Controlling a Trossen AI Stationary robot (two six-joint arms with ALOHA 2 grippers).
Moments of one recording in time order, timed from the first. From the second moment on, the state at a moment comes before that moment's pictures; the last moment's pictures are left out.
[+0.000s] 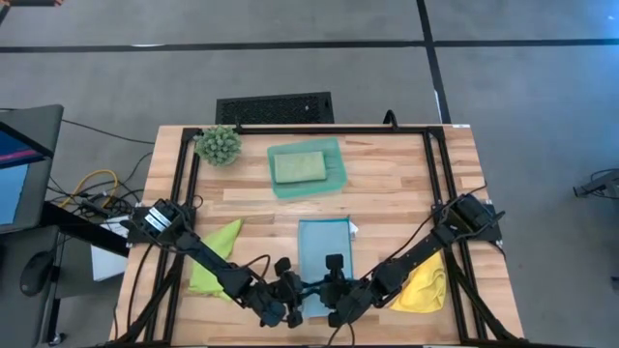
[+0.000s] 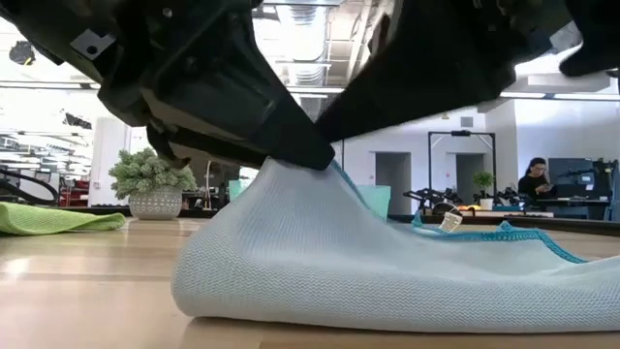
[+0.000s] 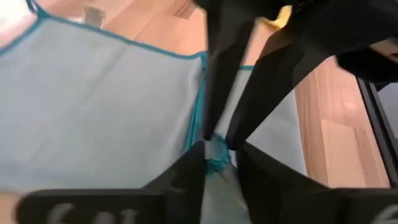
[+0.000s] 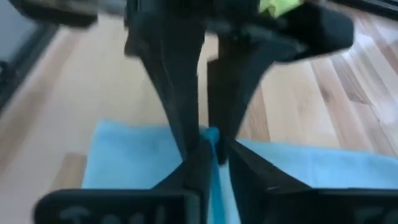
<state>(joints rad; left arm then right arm) -0.65 2.01 1.11 0.21 -0.68 -0.67 0.64 2.01 1.20 0.03 0.57 0.18</state>
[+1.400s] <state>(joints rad) -0.71 2.01 1.11 0.30 -0.66 -0.35 0.61 1.95 1.20 -0.50 0.29 0.39</state>
